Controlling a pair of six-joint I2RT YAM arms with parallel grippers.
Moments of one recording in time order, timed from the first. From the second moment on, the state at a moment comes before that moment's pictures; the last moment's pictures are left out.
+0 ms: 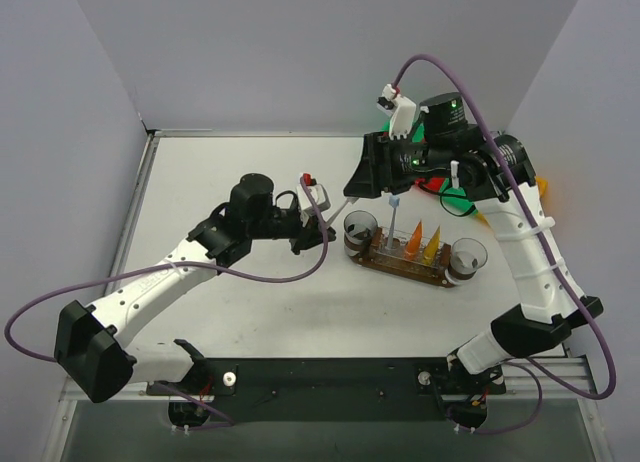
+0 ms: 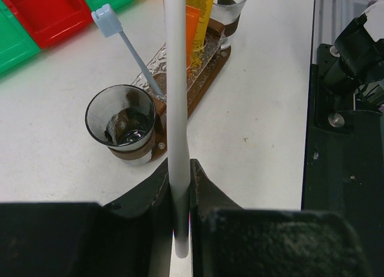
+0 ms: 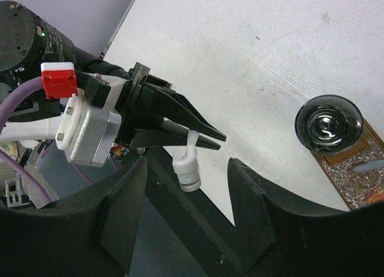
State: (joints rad) left arm -0.70 1.27 1.06 -0.15 0.62 0.16; right arm 0.53 1.51 2.02 -1.15 -0.46 0.29
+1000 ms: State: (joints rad) left arm -0.70 1.29 1.08 -0.16 0.62 0.16; right arm 0.59 1.59 2.09 -1.24 -0.39 0.18
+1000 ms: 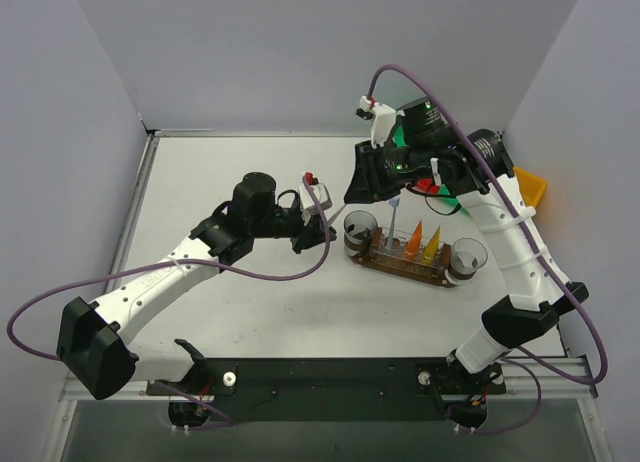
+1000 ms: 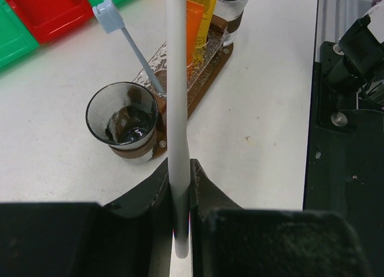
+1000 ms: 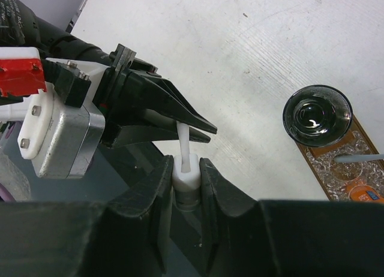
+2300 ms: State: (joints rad) left arm -0.54 1.26 1.08 -0.04 0.44 -0.16; right arm 0.46 0.91 1.24 -0.98 0.23 0.65
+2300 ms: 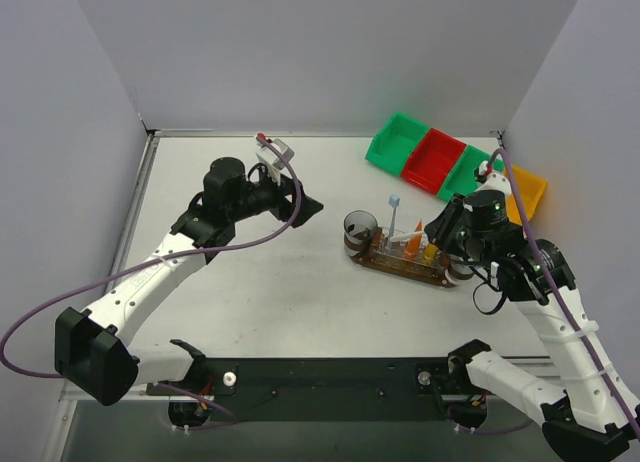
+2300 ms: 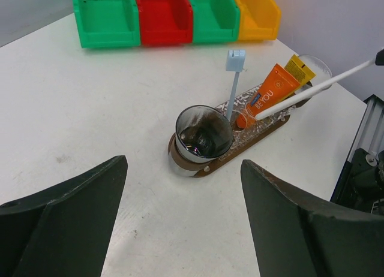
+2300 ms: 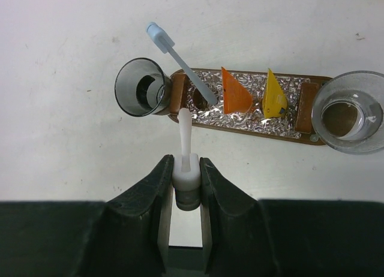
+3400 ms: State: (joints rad) left arm -0.48 1.26 1.08 0.00 0.45 -0.21; right arm 0.43 0.92 1.02 -0.79 0.27 0.71
